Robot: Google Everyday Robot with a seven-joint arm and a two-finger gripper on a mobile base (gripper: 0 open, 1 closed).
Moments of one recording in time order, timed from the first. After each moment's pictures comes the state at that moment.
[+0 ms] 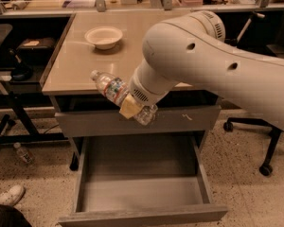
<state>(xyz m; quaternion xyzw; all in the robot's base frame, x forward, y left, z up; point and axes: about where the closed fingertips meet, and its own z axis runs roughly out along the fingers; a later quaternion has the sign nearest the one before) 0.528 0.016 0.838 -0.48 0.83 0.05 0.27</state>
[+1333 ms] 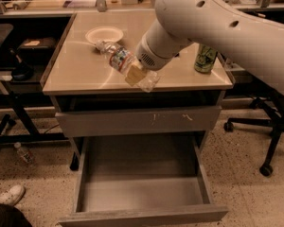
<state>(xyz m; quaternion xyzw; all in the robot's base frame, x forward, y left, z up) 0.612 -0.002 0.879 -0.48 0.82 0.05 0.31</state>
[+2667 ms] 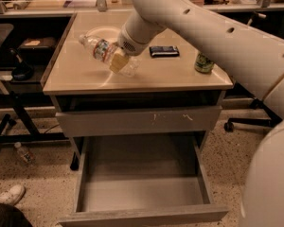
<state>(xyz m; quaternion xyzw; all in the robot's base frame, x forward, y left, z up) 0.696 0.054 0.864 -0.55 0.77 0.07 0.31</state>
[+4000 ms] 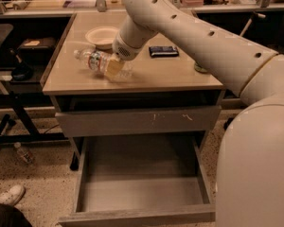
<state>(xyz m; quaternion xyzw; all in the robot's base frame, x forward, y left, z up) 0.707 0.079 0.830 -0.58 0.76 0.10 0.28</state>
